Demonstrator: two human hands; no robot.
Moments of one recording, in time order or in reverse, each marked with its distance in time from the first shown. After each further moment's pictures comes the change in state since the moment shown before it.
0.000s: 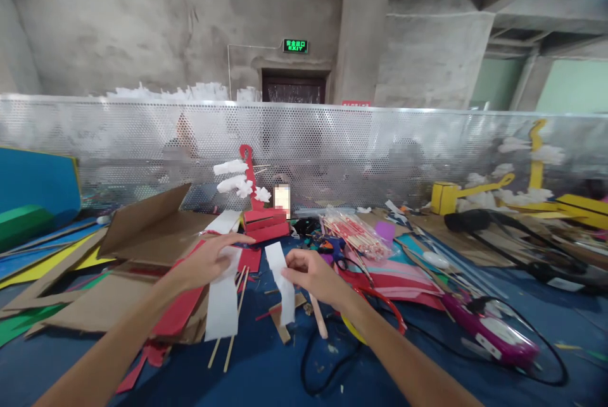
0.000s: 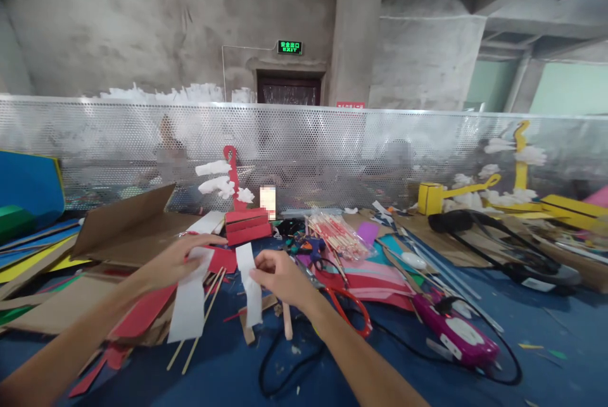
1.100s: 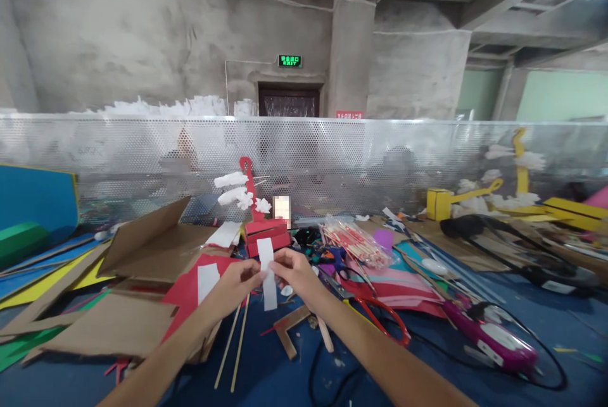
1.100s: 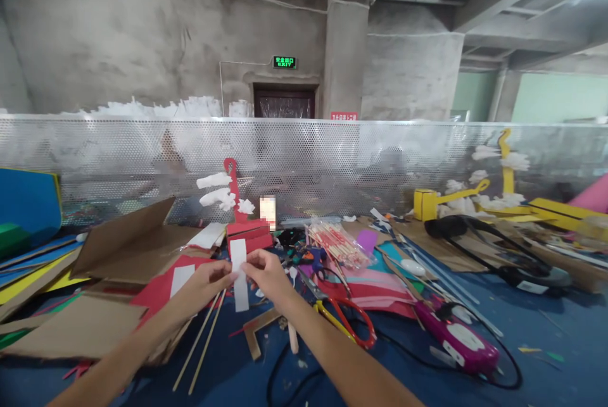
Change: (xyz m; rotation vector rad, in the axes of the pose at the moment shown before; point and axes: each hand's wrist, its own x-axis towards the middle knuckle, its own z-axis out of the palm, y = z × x) left_hand 0.009 0.016 0.049 -0.294 0.081 -0.135; right_hand 0.043 0.010 0.031 0.277 0.197 0.030
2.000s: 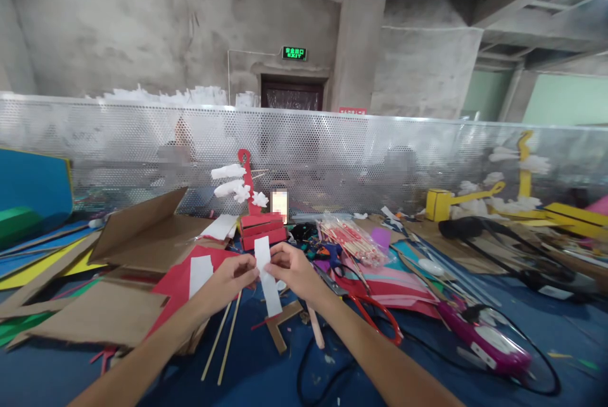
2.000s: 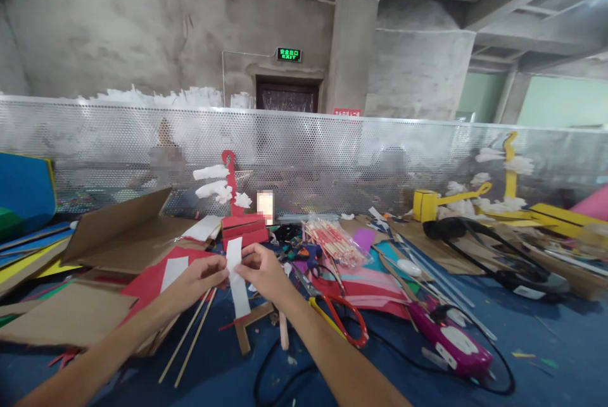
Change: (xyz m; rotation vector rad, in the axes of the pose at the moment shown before) left_hand 0.000 -0.005 0.008 -0.243 -0.092 -0.051; right_hand -0.006 -0.001 -0.013 -0.070 -0.110 -0.058
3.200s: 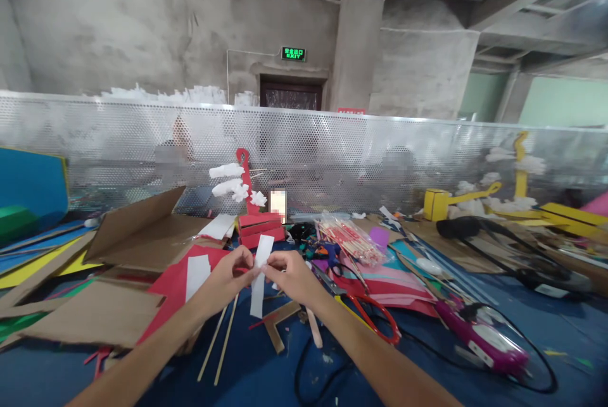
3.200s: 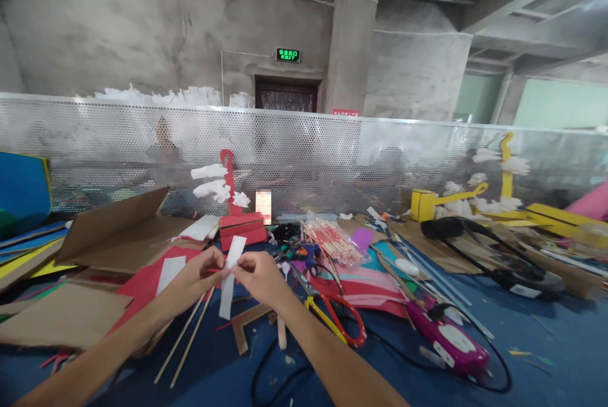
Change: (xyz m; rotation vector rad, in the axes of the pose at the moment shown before) left_hand -0.002 -0.005 0.004 0.131 0.138 0.095; right_hand -0.011 -0.014 0.004 -0.270 -0.034 -0.045
